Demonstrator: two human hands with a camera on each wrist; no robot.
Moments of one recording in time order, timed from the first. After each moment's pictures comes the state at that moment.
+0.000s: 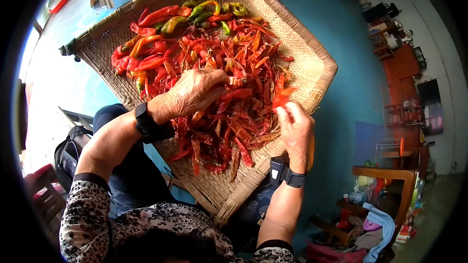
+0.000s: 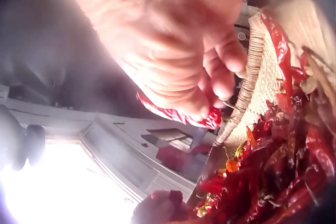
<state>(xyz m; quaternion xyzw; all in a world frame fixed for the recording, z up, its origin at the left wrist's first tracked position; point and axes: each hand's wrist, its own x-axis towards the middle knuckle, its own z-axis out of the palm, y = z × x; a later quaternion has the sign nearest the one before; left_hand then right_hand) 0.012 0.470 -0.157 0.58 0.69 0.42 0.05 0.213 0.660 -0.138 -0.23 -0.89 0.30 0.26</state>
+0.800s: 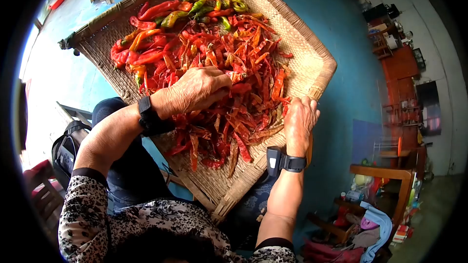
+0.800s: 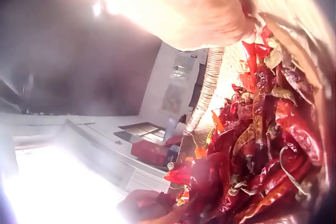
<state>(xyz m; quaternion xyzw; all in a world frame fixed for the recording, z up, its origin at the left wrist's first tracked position) 0.014 0.476 -0.168 0.64 0.69 0.34 0.02 0.211 0.689 -0.155 -0.30 -0.93 -0.18 0.09</state>
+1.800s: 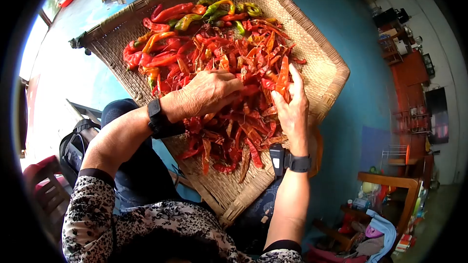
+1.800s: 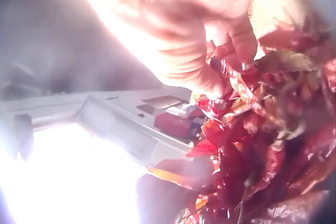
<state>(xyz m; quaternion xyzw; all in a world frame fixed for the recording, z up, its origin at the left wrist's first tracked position) 0.011 0.470 -0.168 0.64 0.70 0.31 -0.02 0.158 0.647 -0.137 -0.15 -0.85 0.46 0.22</state>
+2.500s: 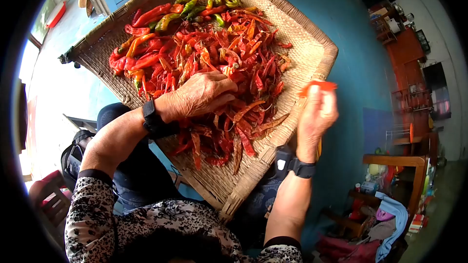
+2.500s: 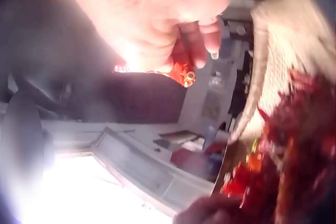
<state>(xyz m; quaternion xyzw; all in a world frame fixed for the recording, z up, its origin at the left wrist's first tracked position) 0.029 0.486 -0.171 0.67 0.64 0.37 0.05 0.217 0.667 -0.127 -0.23 -0.78 0.31 0.49</state>
